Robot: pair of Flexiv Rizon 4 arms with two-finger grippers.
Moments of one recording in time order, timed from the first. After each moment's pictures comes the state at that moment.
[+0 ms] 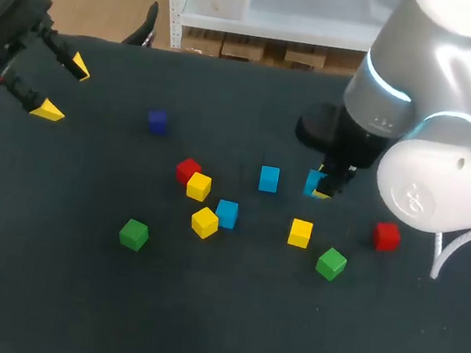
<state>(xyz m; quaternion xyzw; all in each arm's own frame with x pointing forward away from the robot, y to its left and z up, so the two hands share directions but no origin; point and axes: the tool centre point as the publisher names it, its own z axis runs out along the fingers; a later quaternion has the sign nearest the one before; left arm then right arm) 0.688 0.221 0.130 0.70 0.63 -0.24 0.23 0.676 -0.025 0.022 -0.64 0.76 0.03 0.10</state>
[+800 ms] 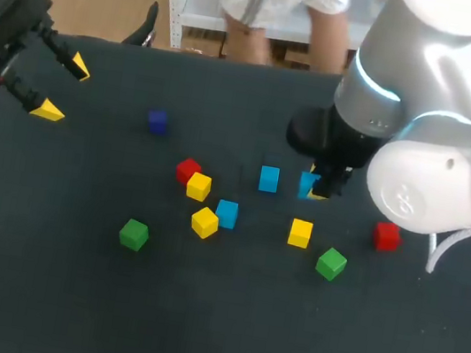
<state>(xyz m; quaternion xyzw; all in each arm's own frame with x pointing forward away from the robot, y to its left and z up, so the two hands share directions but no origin) 0.688 0.221 0.130 0.70 0.63 -0.24 0.23 0.672 -0.014 0.023 -0.70 0.71 0.02 0.10</state>
